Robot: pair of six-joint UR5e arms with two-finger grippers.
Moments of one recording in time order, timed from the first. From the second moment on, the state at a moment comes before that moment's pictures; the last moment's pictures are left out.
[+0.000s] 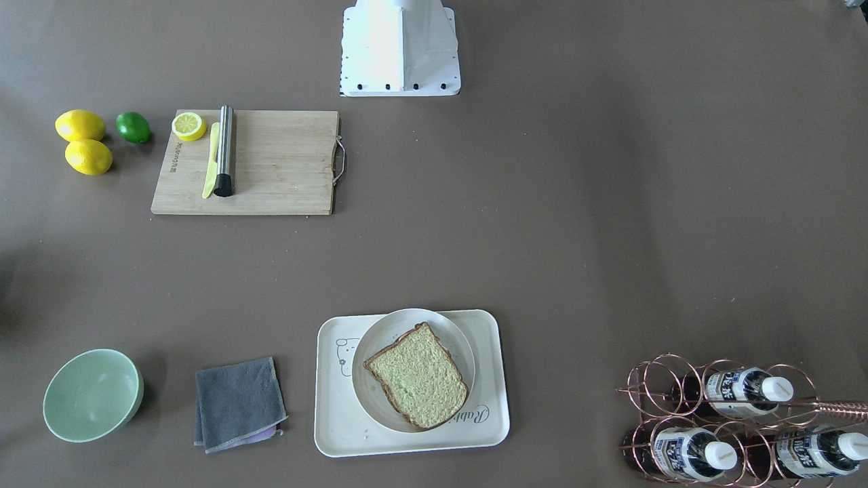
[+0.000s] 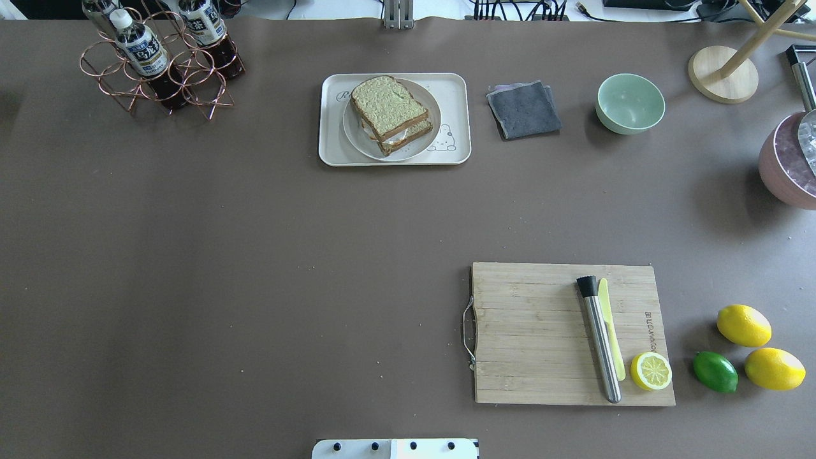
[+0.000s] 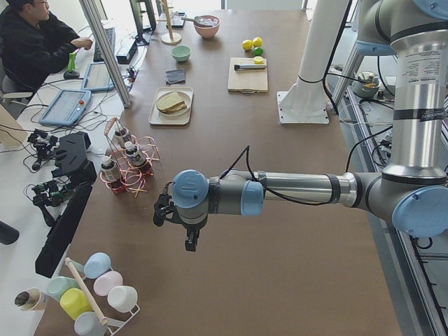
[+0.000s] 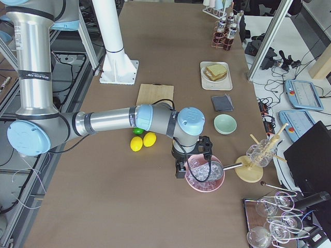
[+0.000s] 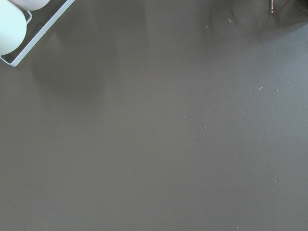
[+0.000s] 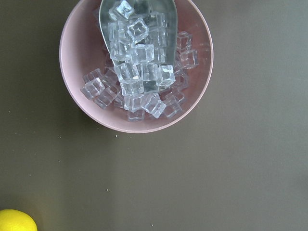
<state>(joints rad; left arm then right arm) -1.65 -1.52 -1.65 -1.59 -2.45 0.09 1.66 -1.58 1.77 -1.92 2.29 -0.27</state>
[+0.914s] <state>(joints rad) -1.65 -1.52 -1.65 -1.61 -2.44 0.08 1.66 -1.58 1.66 -1.77 2.31 -0.27</state>
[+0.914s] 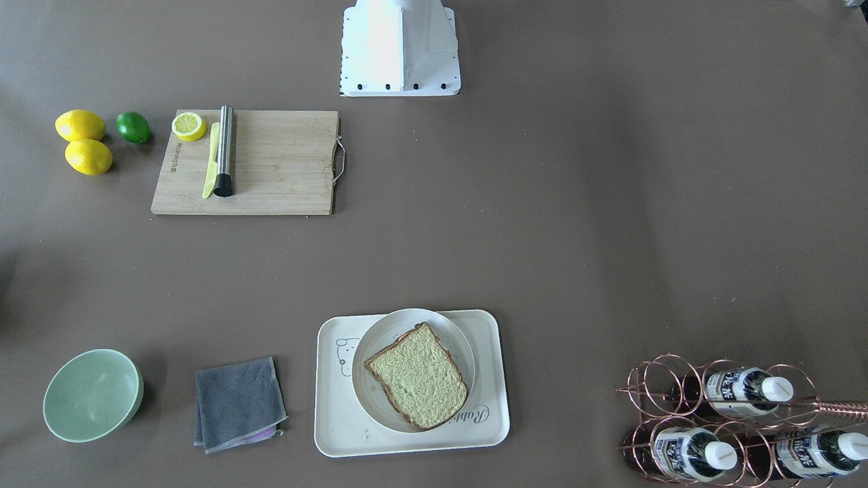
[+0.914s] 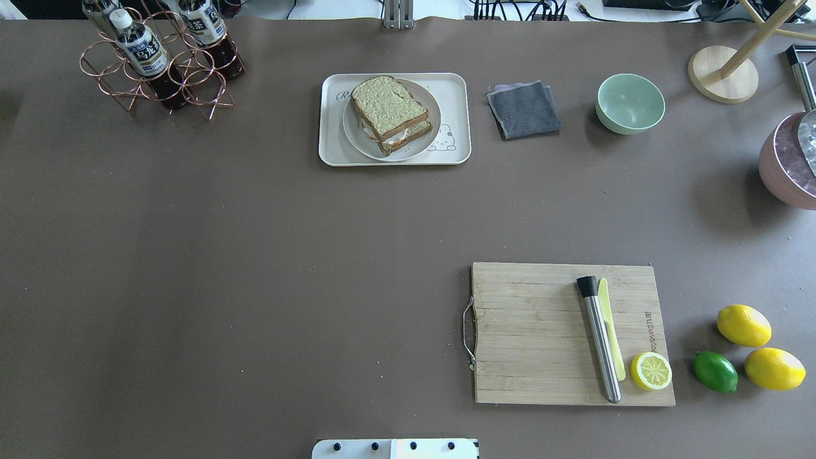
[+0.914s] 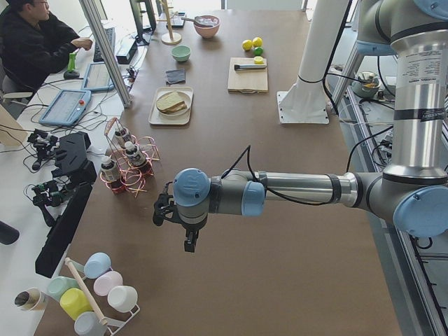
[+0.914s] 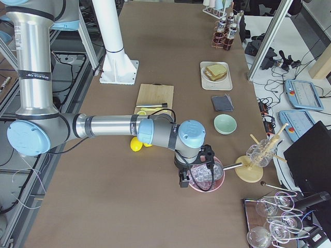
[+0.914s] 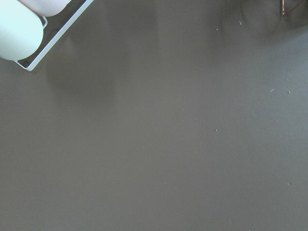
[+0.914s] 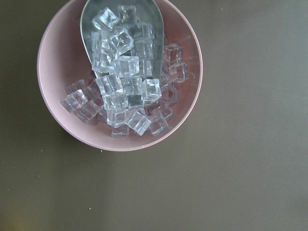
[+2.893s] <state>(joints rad) -1.64 -1.57 -1.65 -1.61 -2.44 0.04 1.66 -1.58 1.66 -1.75 2.33 -0.23</state>
